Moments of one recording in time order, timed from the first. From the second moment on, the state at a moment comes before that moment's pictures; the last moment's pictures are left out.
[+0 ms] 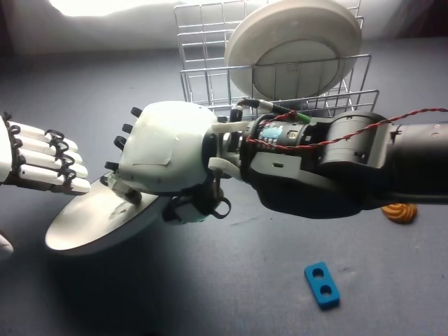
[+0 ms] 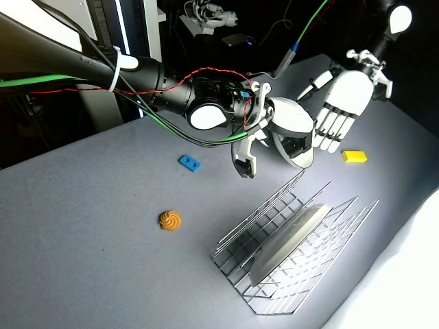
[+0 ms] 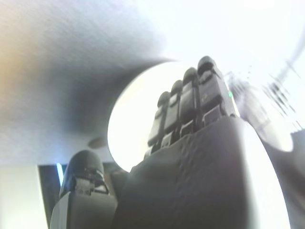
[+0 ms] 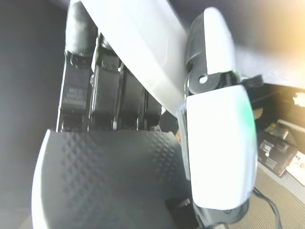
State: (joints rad) left arm 0.79 -0.95 1.67 1.57 -1.01 -0.17; right arm -0.48 -1.57 1.26 -0.10 0.24 -1.27
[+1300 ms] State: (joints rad) left arm 0.60 -0.78 1.53 1.70 -1.04 -0.34; right arm -0.30 -1.25 0.93 0.03 0.16 -1.29
